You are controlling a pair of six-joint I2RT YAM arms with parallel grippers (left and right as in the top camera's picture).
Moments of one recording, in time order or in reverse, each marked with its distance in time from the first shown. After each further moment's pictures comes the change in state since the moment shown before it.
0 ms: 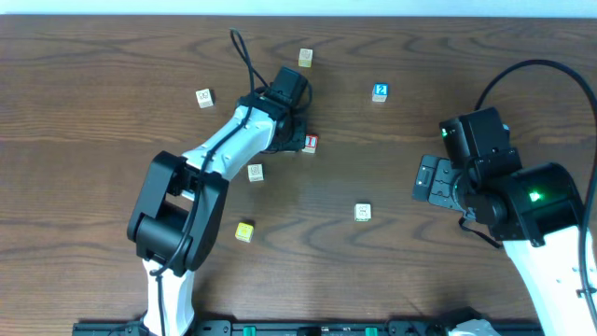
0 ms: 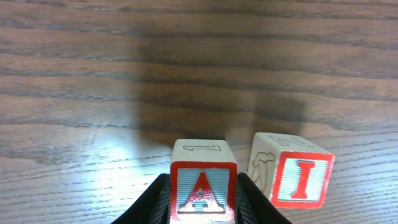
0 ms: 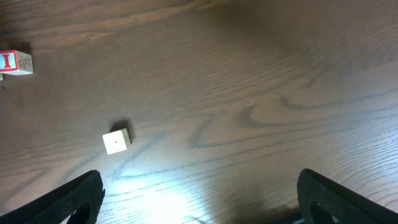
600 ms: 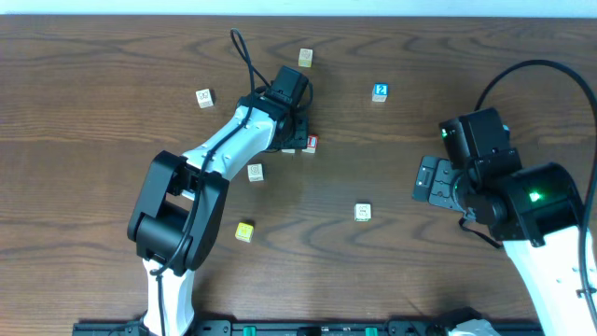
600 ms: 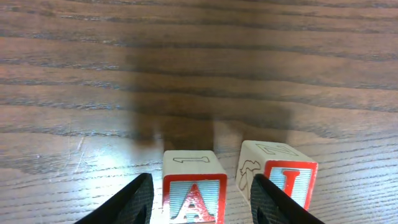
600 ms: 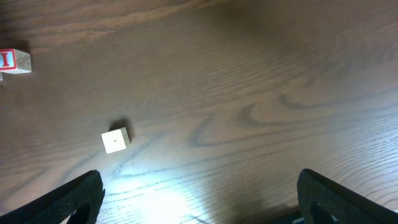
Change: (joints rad) left arm 0.005 0.000 0.000 0.028 0.017 -0.014; right arm 0.000 0.000 0.000 -0.005 0.000 0.000
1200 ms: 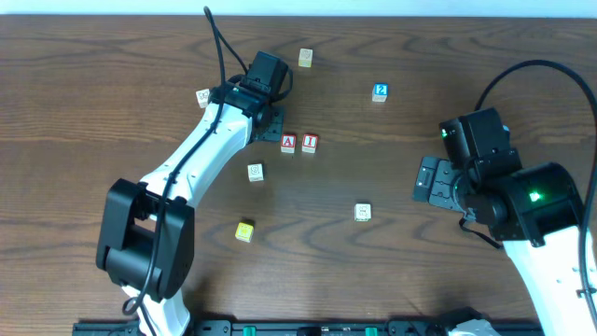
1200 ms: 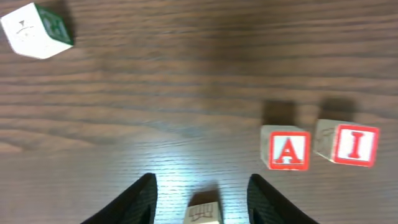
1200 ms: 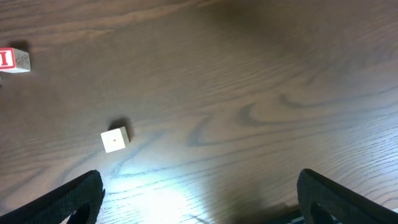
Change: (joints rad) left arm 0.053 -0.172 0.003 -0.171 -0.217 0.169; right arm 0.000 0.000 0.000 -0.003 0.000 0.000
